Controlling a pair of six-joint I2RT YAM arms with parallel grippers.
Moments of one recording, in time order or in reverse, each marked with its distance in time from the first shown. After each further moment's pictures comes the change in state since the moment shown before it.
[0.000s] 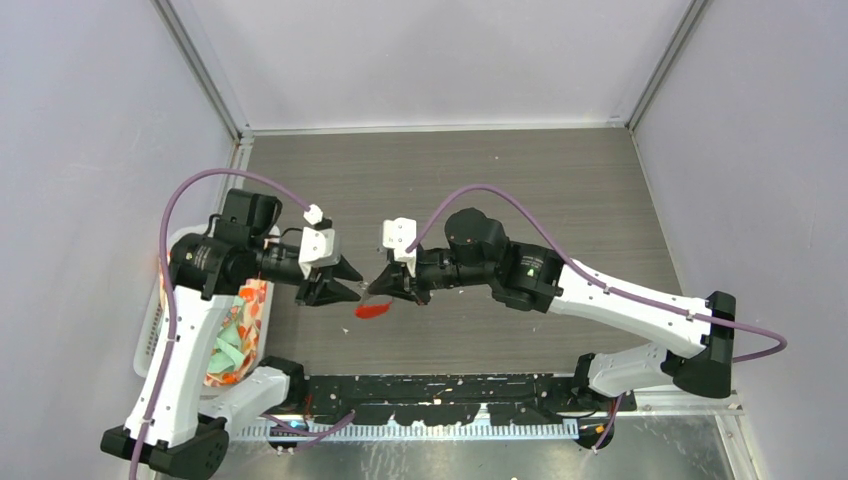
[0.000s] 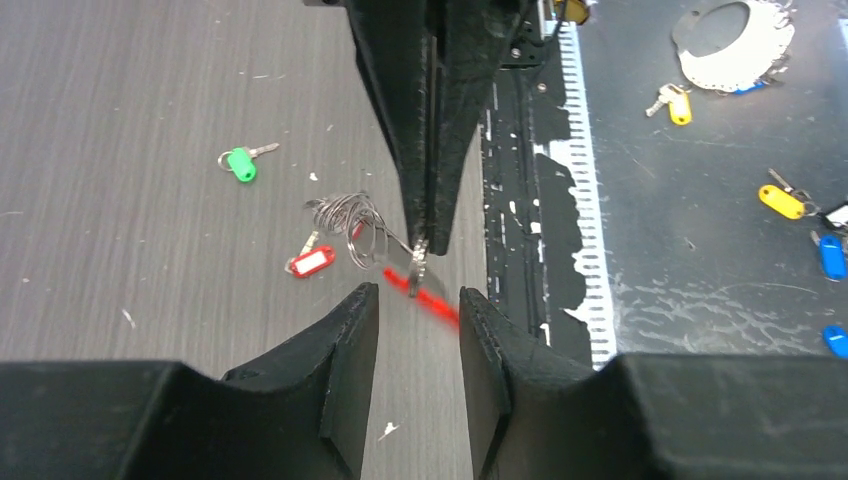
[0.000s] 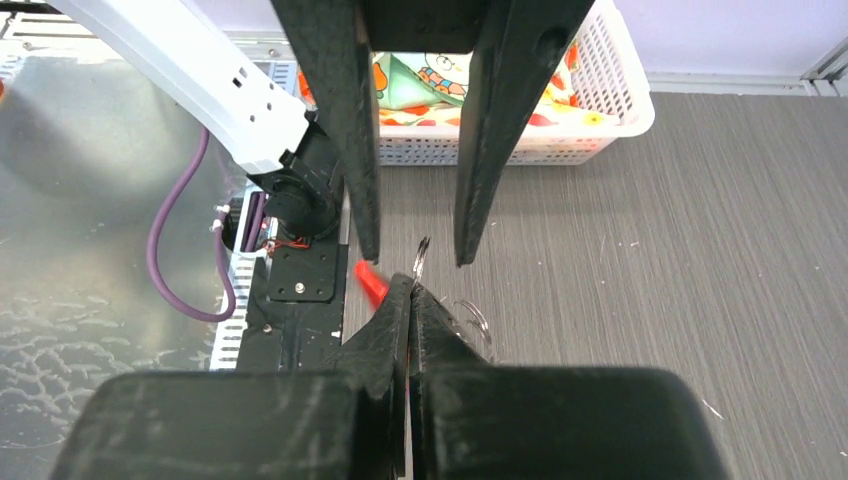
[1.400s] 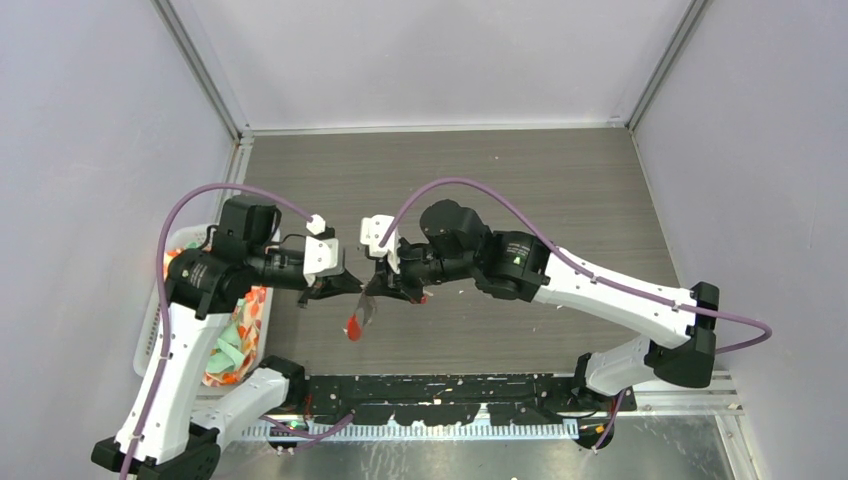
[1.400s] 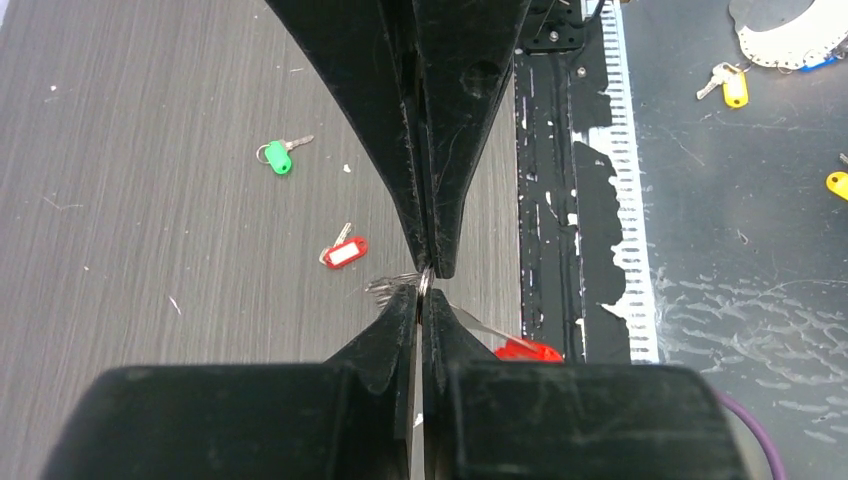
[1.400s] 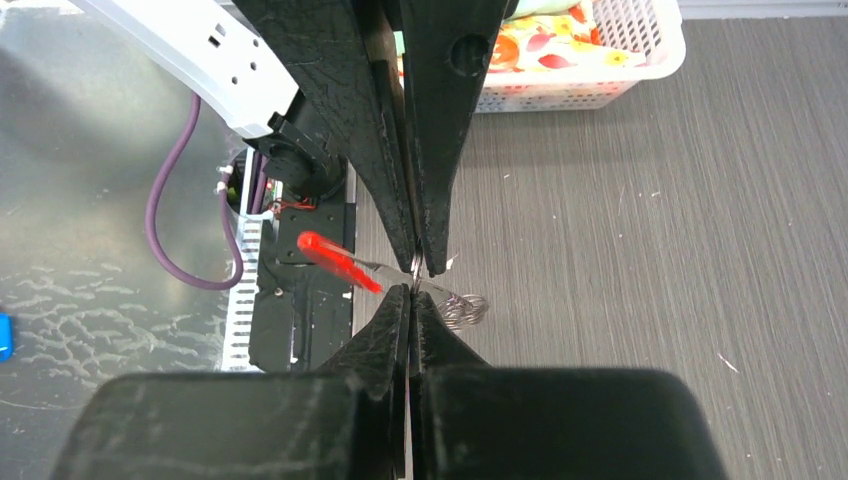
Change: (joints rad) left arm -0.079 -0.068 -0.047 0.108 -0.103 -0.071; right arm 0.024 0.103 0.184 -0.217 0.034 -0.006
